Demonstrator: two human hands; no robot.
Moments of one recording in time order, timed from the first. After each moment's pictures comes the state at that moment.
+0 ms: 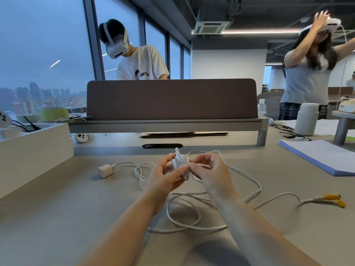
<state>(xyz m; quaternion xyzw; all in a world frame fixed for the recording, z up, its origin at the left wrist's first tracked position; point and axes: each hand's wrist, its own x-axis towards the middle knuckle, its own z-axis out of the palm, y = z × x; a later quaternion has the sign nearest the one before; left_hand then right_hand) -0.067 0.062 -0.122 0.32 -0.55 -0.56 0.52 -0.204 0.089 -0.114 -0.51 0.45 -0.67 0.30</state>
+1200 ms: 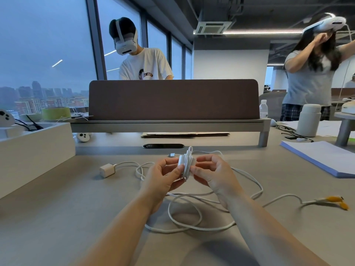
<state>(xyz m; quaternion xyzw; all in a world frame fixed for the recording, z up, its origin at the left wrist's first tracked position) -0.062 0.068 -0.113 0.33 -0.55 -0.55 0.53 -0.218 0.088 -0.111 -0.53 0.43 -0.62 0.39</state>
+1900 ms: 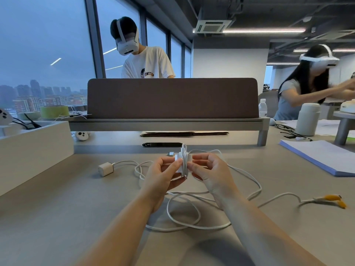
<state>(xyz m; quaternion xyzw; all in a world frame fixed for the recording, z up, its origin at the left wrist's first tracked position) -0.066 0.065 -0.114 0.33 -0.52 -0.57 0.54 -0.213 0.085 -0.116 -0.56 0.45 -0.62 0.33</state>
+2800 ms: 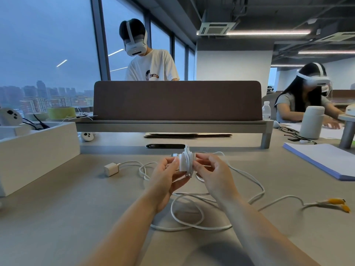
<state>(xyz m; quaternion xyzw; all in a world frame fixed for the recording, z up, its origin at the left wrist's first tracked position) -0.067 0.069 -0.112 0.32 -0.49 -0.61 0.53 -0.209 0.084 -0.116 -0.60 0.44 -0.62 0.24</state>
